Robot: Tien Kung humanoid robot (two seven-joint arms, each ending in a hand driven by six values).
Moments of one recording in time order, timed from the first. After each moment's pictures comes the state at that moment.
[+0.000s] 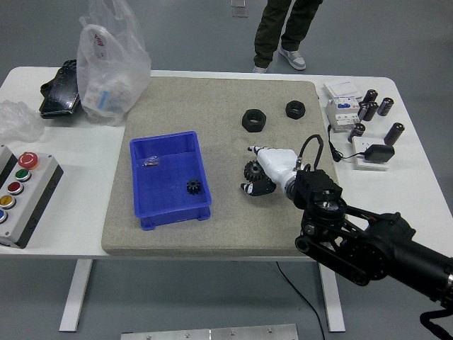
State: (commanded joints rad) left arm -0.01 0.09 -1.63 -0.18 1.34 0.20 0.37; right arm 0.64 -0.18 0.52 1.20 -1.94 -0.02 -0.57
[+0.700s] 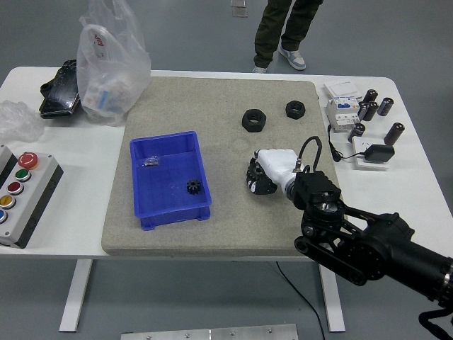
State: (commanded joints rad) left arm -0.01 0.09 -1.62 -0.18 1.33 0.19 0.36; right arm 0.64 -0.18 0.52 1.17 -1.98 -0.07 -0.55
